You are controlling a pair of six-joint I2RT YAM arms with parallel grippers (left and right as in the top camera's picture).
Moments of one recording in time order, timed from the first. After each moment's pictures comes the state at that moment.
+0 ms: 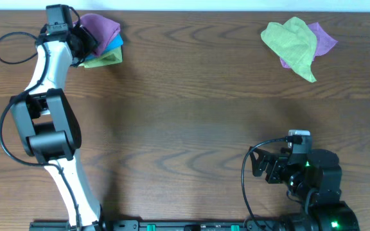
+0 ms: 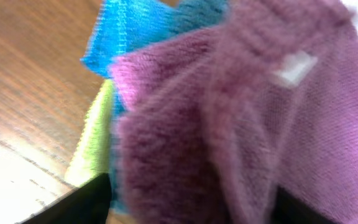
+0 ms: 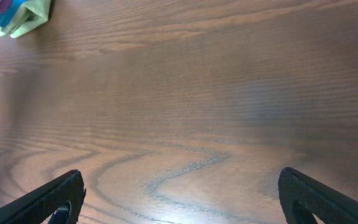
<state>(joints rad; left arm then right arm) 0.17 2.25 1.84 -0.60 0.09 -0.60 0.10 0.47 0.50 -0.74 -0.24 0.31</state>
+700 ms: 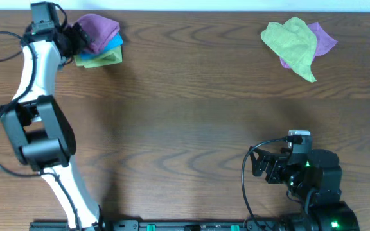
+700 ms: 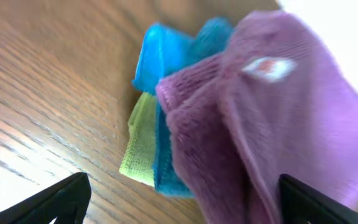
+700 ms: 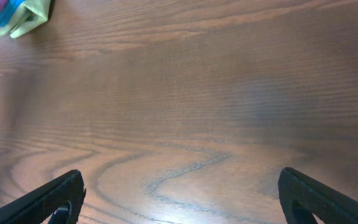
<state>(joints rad) 0.21 2.16 1.84 -0.65 0.09 -0.51 0.10 0.47 0.50 -0.74 -0.24 0.31</state>
